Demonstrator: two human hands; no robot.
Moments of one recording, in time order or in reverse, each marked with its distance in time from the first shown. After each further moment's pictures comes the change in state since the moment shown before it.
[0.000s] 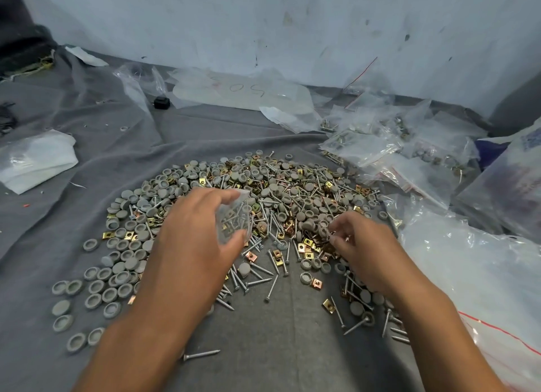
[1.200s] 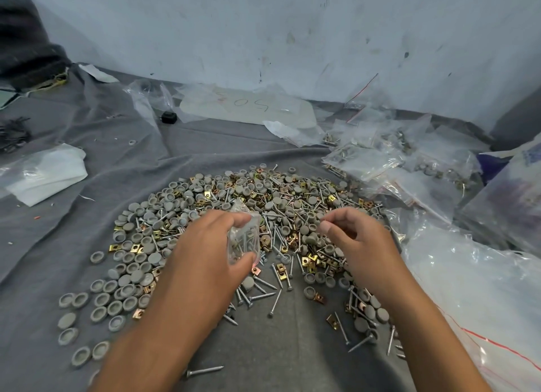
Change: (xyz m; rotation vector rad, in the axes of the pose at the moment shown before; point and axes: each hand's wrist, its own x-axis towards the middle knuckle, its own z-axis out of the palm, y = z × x) left_hand 0.001 -0.008 0.009 -0.011 -0.098 -0.008; right_hand 0.003 -0.026 -0.001 0.537 0.137 -0.115
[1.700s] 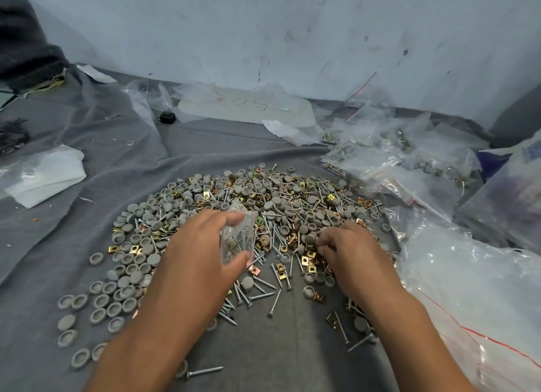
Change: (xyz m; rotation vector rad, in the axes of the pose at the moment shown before) left_hand 0.000 -0.002 -0.005 0.016 0.001 -0.011; right_hand 0.001 0.012 0.013 -0.773 -0.084 0.039
